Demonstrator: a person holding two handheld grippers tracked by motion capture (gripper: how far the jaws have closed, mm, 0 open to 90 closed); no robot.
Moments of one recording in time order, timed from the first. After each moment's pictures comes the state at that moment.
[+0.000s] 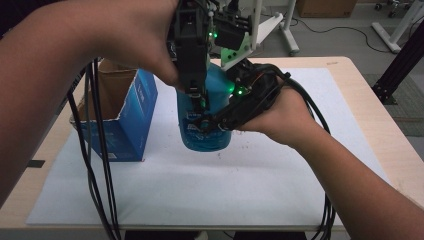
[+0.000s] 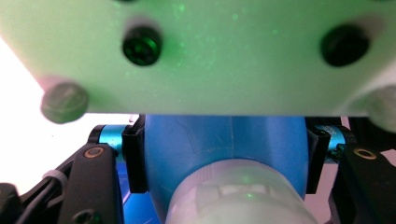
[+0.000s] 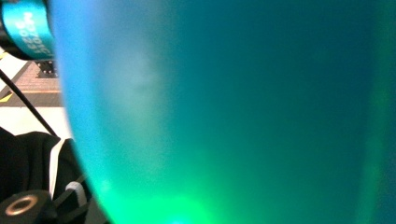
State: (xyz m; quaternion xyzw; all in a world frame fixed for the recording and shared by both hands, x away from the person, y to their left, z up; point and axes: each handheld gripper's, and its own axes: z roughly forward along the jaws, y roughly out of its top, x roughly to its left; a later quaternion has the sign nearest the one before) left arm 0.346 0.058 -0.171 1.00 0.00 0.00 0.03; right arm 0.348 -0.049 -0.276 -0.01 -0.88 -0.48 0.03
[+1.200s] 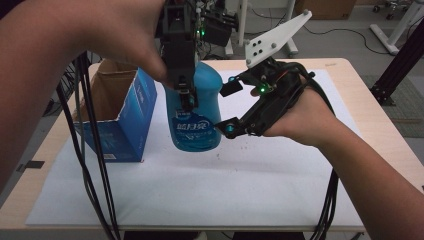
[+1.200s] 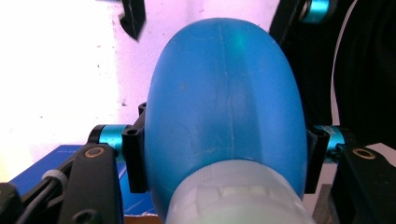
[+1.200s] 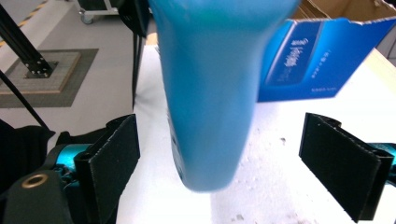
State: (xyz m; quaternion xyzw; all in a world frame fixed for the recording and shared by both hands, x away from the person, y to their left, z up) left arm 0.349 0.070 -0.166 1.00 0.03 -0.02 0.01; right arm 0.348 -0.084 -0.271 -0.03 -0.88 -0.47 0.00
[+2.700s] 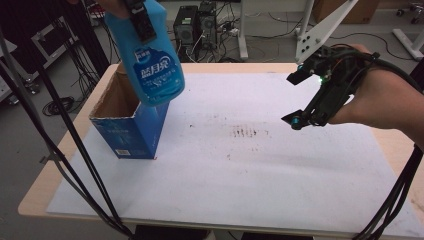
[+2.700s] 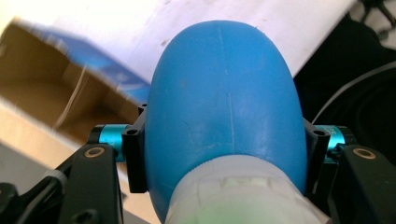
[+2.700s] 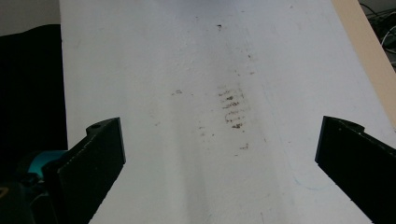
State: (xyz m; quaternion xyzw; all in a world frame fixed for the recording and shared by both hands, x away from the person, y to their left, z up) left arm 0.386 0.188 -0.094 0.92 0.38 0.00 0.06; right arm 0.364 -0.143 -0.250 -0.07 -0.95 -0.29 -0.08
